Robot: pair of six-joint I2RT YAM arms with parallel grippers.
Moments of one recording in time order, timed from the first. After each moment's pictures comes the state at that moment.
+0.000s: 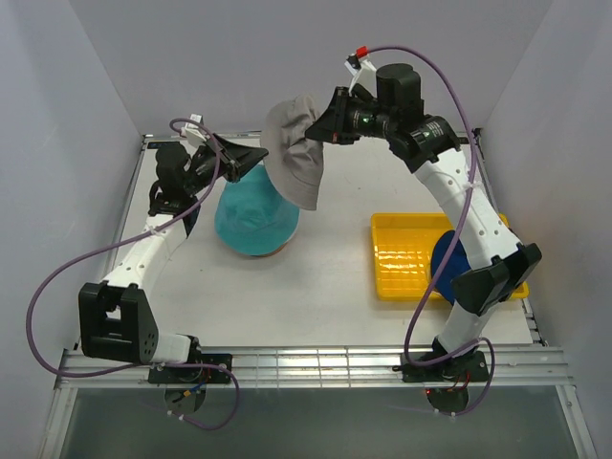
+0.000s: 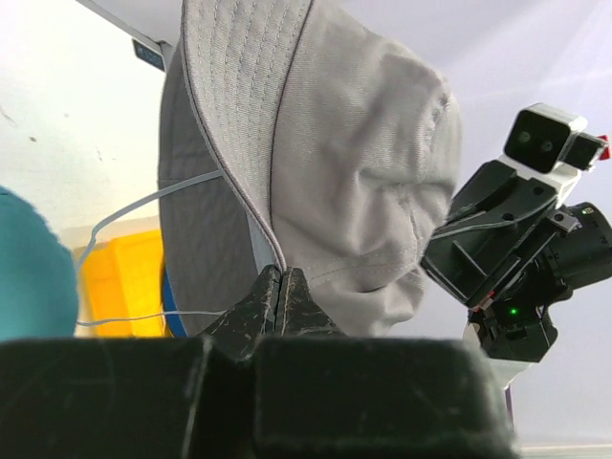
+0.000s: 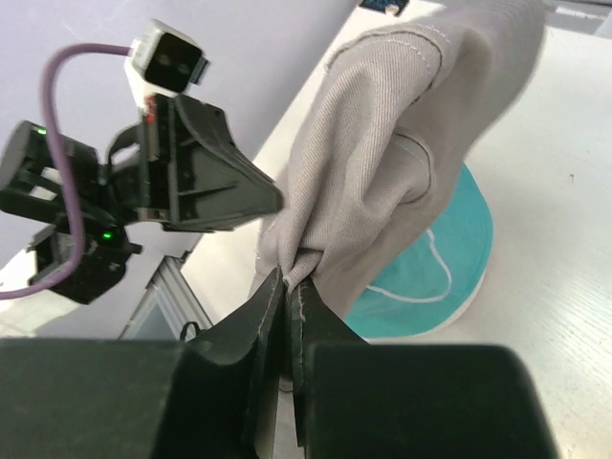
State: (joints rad) left arm -0.15 1.39 1.06 0.40 0.68 -1.33; right arm 0.54 1.73 2.07 -0.62 -0.48 0.50
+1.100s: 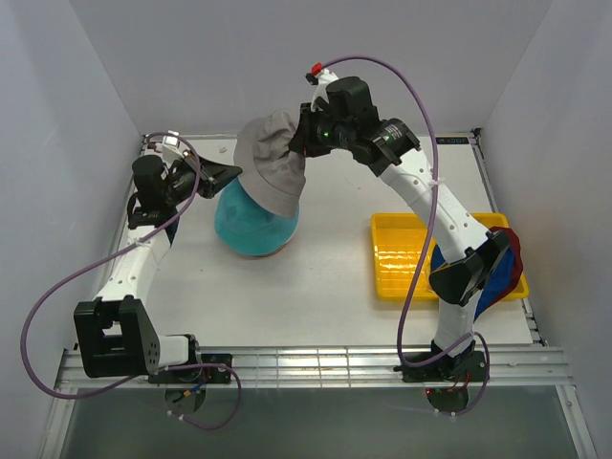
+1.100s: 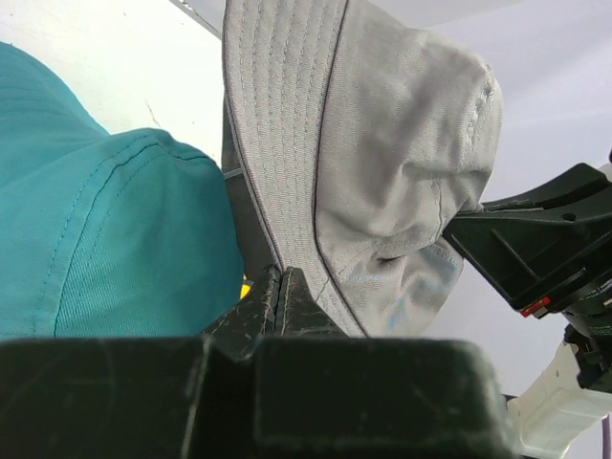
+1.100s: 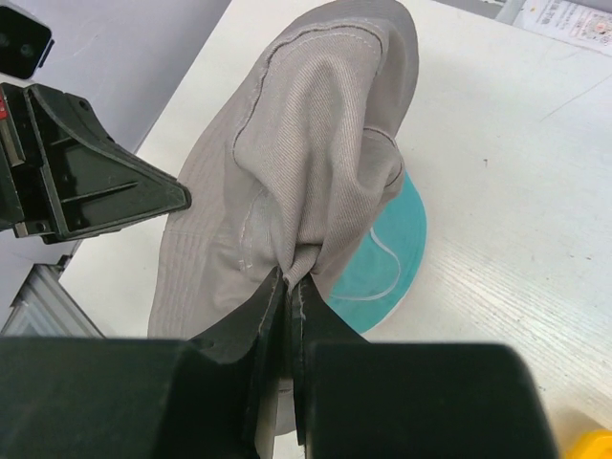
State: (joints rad) left arm 0.04 1.29 0.95 0.20 0.76 -1.10; right arm 0.71 1.87 2.22 -0.76 -0.14 0.34
